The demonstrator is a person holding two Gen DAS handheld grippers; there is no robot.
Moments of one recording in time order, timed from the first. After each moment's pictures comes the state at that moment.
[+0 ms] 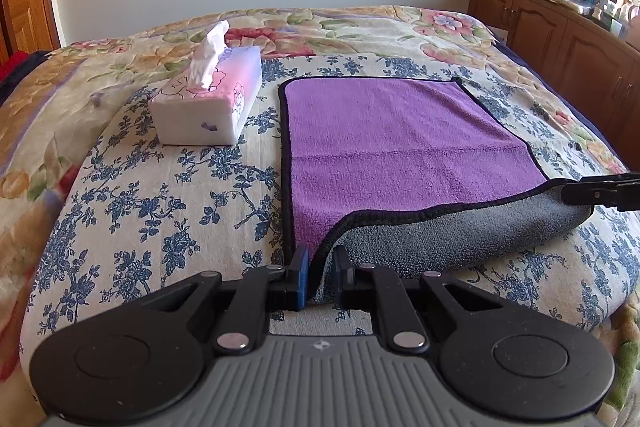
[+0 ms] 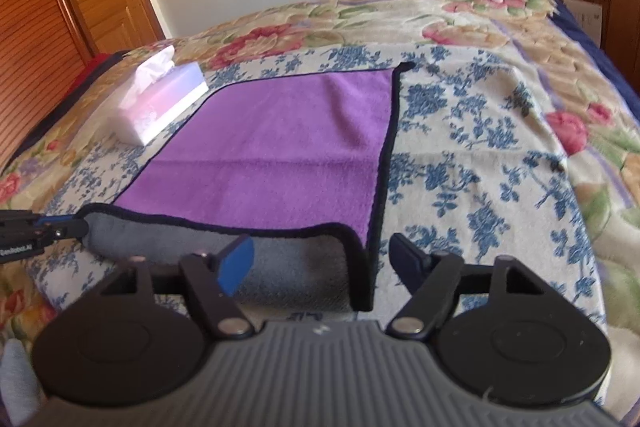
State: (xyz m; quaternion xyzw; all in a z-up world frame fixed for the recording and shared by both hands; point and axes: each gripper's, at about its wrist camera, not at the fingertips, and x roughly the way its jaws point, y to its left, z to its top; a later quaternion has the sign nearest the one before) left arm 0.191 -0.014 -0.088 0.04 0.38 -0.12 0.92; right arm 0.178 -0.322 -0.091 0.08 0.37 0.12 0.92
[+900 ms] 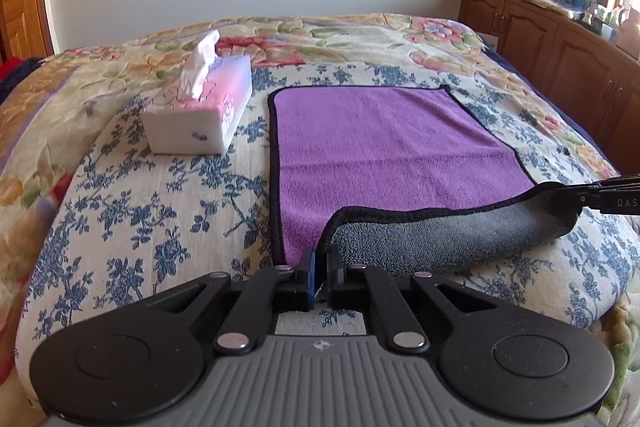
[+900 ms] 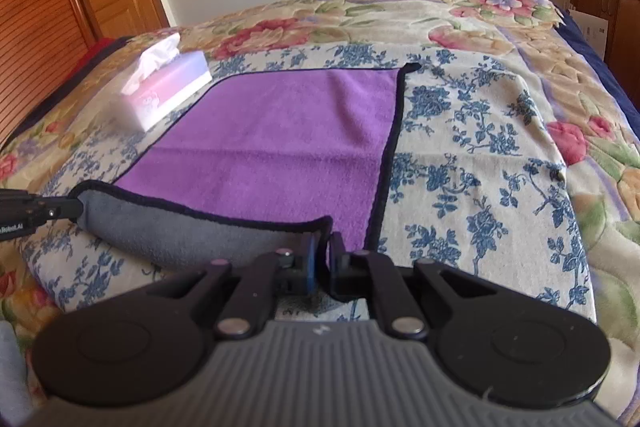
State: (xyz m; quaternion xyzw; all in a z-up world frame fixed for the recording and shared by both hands) left arm 0.186 -0.017 -0.082 0.03 0.36 -0.14 0.92; right arm 0.176 -0.319 -0.089 0.05 0.37 0.12 0.92
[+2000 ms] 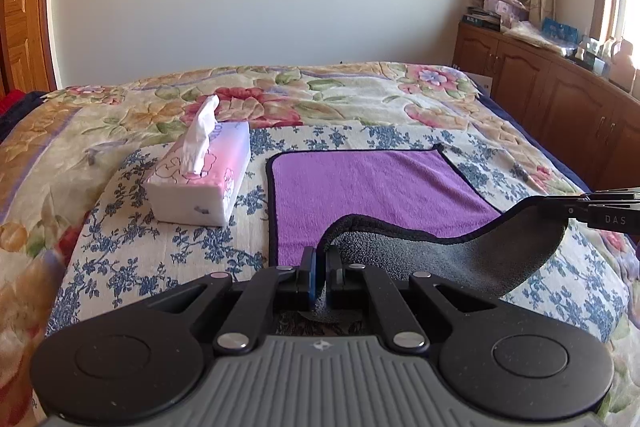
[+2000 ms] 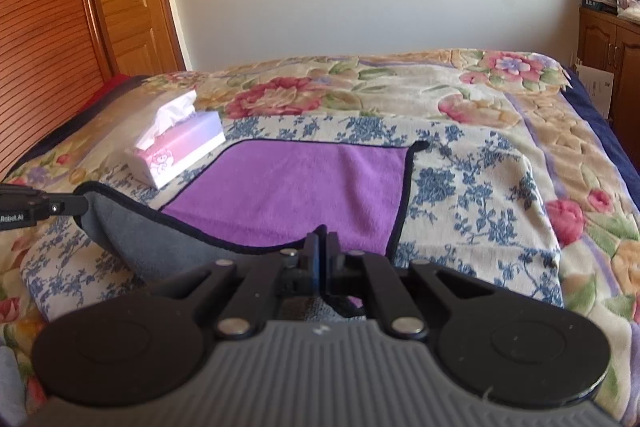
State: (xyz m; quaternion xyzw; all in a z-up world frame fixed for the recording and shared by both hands) left arm 0.199 -0.018 -0.042 0.02 0.31 -0.15 0.94; right arm 0.187 -0.318 -0.054 0.03 0.29 0.14 0.95
